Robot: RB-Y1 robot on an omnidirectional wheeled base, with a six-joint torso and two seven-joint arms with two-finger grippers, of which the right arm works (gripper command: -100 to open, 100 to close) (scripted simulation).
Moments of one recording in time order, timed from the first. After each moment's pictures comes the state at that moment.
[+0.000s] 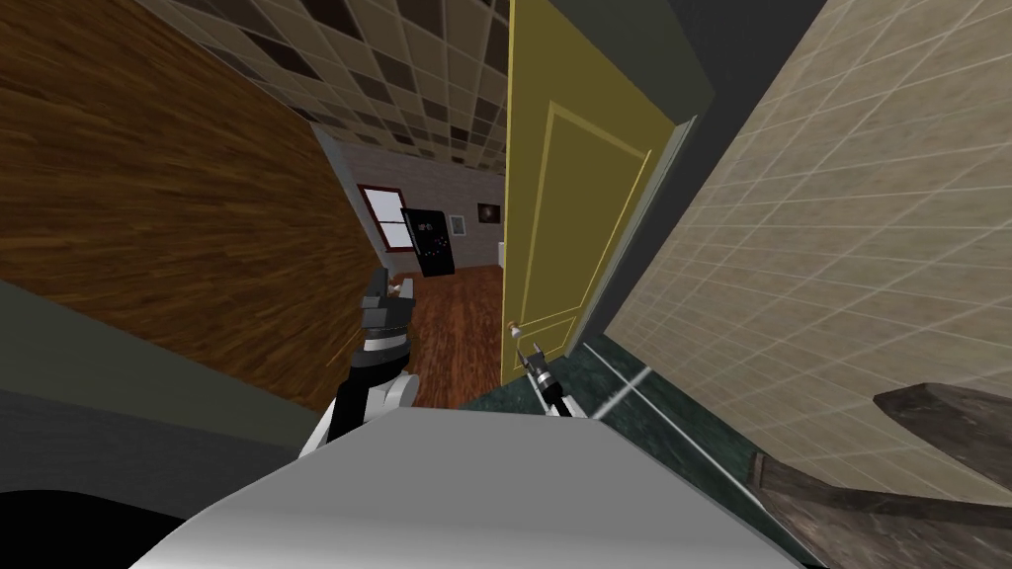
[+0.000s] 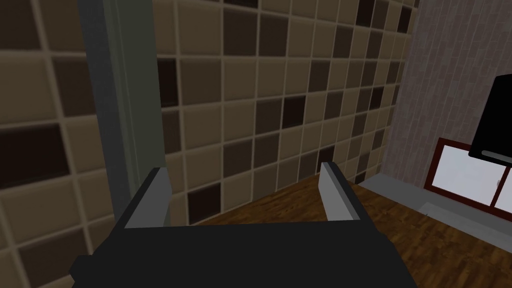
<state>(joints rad) -0.05 -0.07 0.06 -0.78 0.47 -0.84 1.15</state>
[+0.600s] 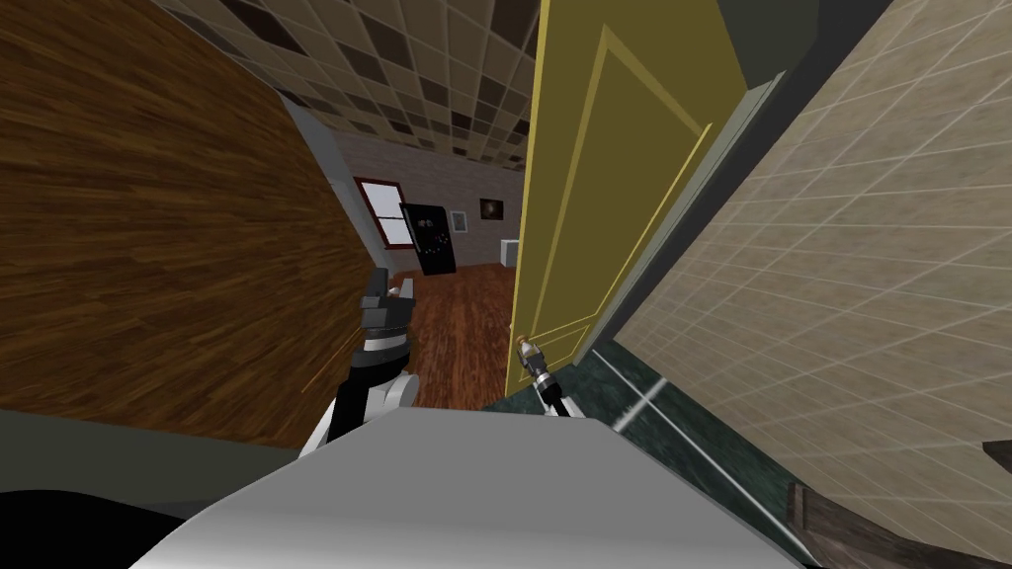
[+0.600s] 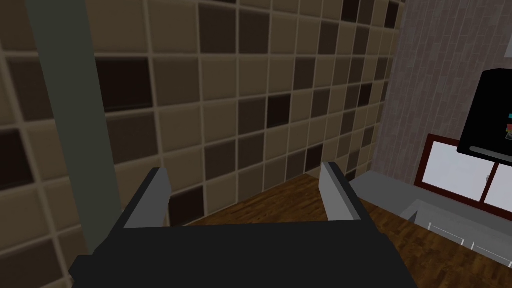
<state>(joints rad) -0.05 -0.06 0.05 -0.77 0.46 -0.84 1.17</state>
